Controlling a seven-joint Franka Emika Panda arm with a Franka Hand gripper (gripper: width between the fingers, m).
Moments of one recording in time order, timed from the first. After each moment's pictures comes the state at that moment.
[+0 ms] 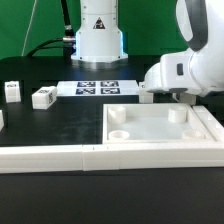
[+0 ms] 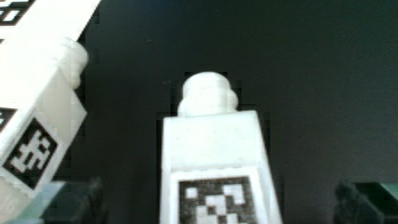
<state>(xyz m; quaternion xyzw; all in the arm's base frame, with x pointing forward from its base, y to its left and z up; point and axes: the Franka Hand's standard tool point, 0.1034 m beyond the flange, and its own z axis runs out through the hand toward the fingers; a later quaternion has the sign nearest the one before) 0.405 0.170 0.009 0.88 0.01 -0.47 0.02</state>
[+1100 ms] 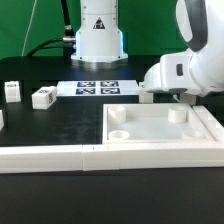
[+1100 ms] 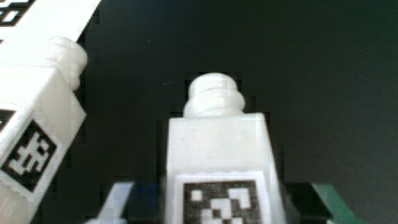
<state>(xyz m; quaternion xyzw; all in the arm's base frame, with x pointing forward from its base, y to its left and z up) 0.404 0.169 0.009 0.88 0.01 -0.48 0.02</state>
